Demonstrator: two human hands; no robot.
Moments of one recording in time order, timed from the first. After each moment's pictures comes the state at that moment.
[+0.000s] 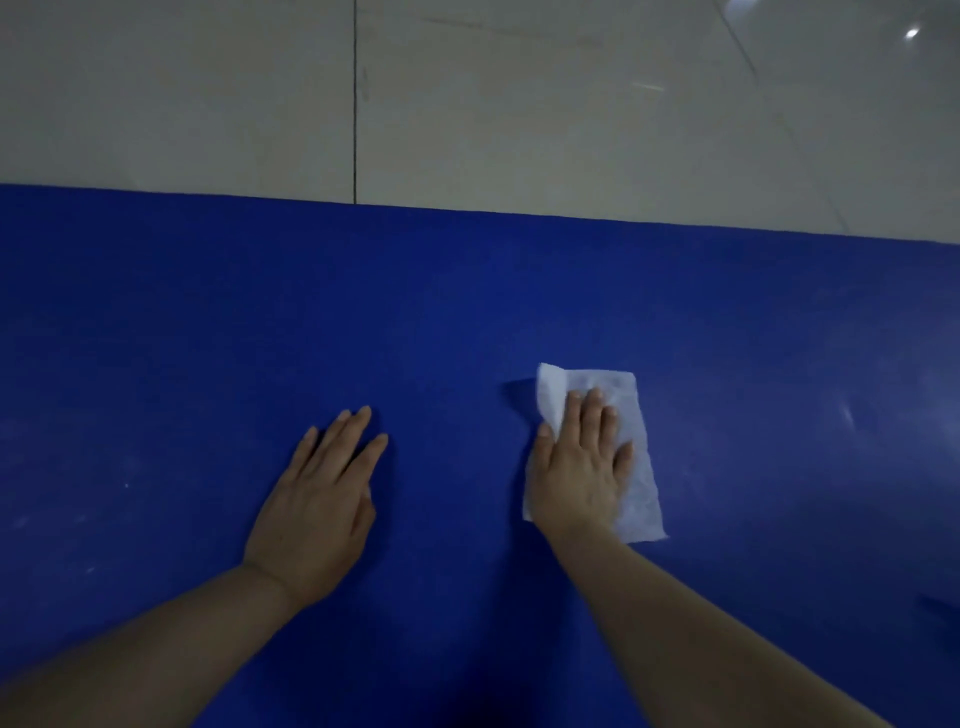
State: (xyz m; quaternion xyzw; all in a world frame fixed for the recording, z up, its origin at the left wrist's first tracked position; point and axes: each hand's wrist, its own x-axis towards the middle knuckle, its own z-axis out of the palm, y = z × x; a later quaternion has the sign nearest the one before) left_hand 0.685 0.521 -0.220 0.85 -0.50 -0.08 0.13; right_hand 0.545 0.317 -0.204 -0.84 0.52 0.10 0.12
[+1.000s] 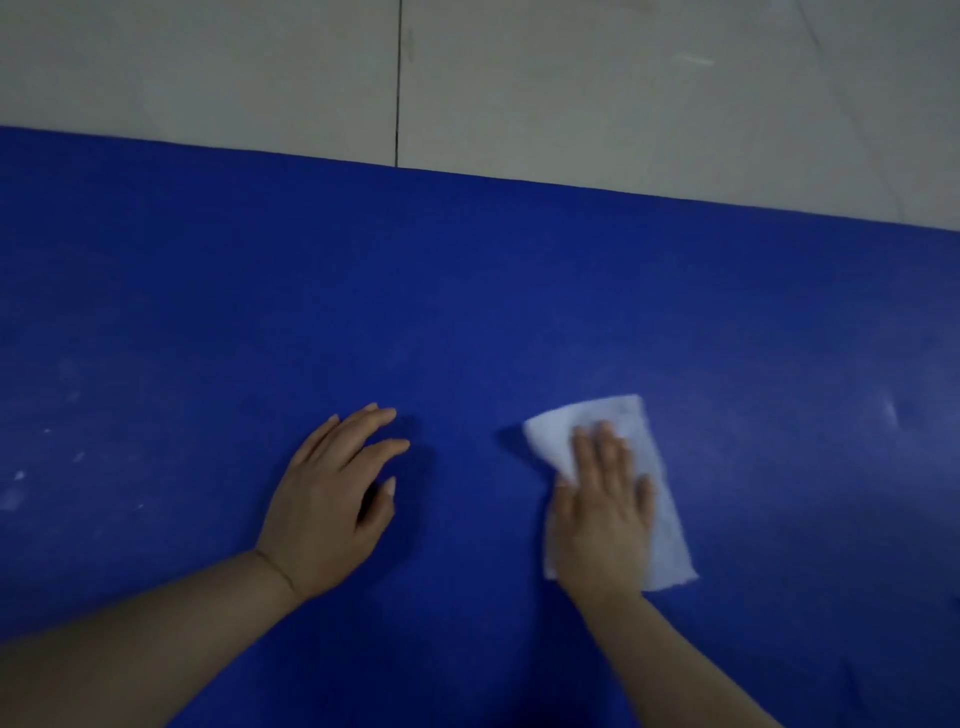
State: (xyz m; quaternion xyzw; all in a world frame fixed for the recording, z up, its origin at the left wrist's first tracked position) left_hand 0.672 0.551 -0.208 0.84 -0.47 -0.10 0.25; right_hand 0.493 0.365 -0.216 -0.89 0.43 0.03 0.10
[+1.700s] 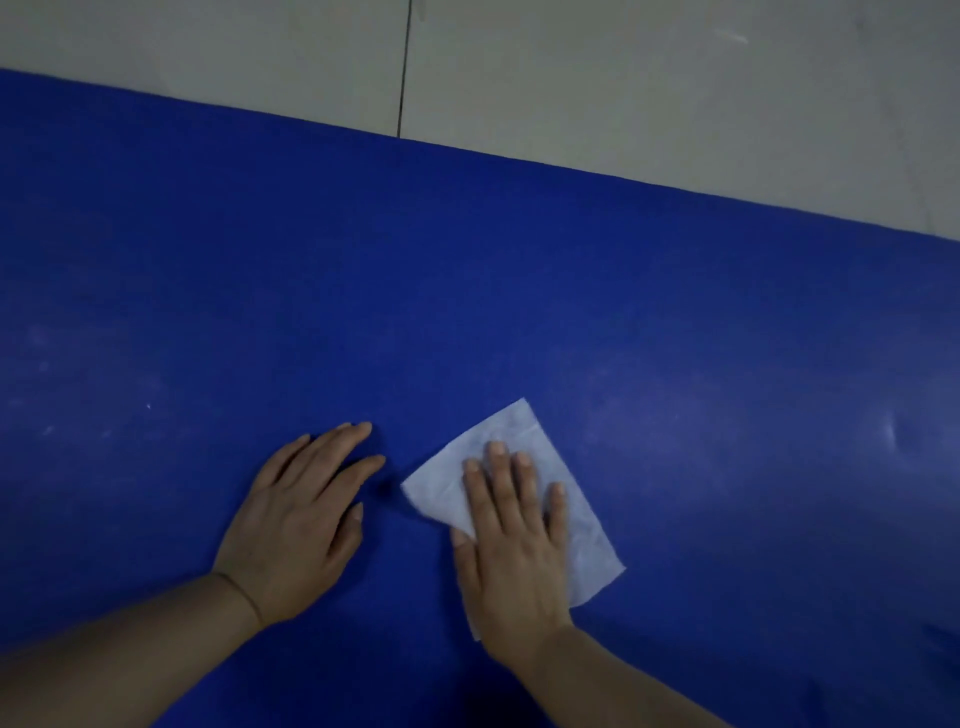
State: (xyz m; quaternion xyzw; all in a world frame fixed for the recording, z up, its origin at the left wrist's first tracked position) left_hand 0.658 0.567 -0.215 0.85 -0.49 -0.10 0.16; right_hand 0.500 0.408 -0.211 -0.96 0.23 0.09 0.09
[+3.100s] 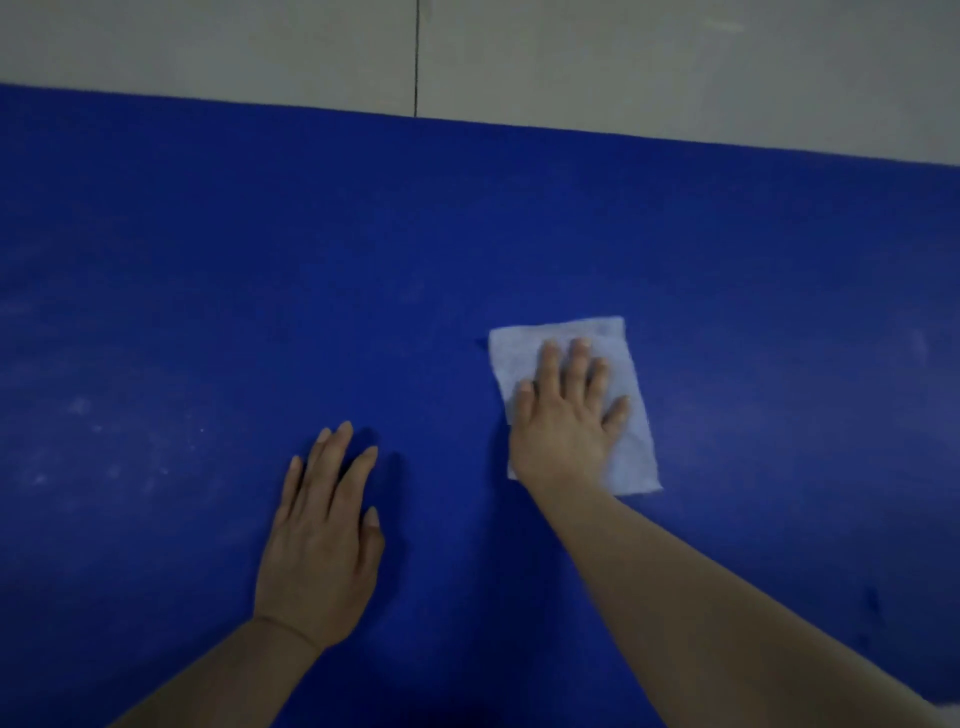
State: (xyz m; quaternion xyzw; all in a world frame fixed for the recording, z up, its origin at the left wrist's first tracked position) left_hand 0.587 0.620 -0.219 0.91 -0.37 -0.08 0.18; right_hand 0.540 0.398 -0.198 -0.87 0.45 0.14 0.13
